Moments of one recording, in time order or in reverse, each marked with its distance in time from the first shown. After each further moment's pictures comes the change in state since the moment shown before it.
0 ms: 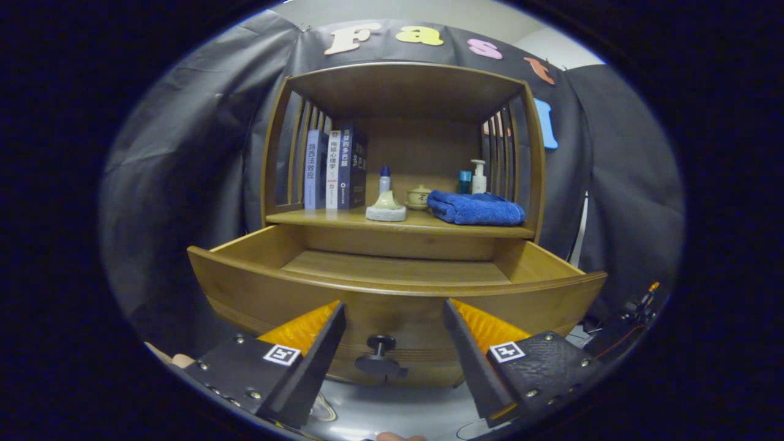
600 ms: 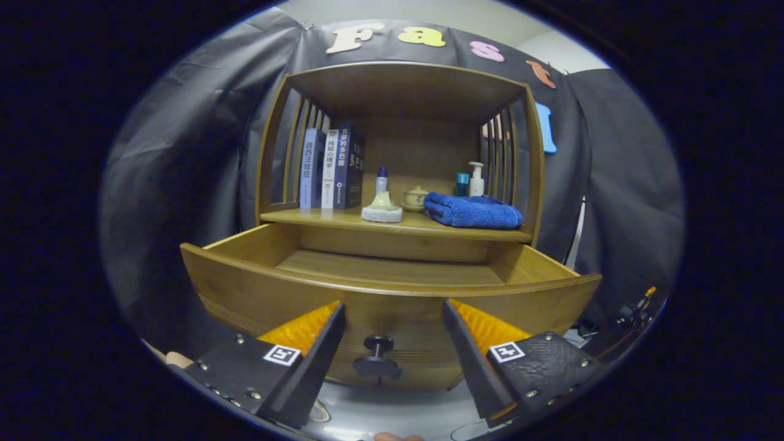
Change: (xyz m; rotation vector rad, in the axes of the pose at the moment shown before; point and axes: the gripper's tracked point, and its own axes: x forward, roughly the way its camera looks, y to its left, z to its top) arm 0.005 -0.004 -0.001 -0.038 -0.011 -0.022
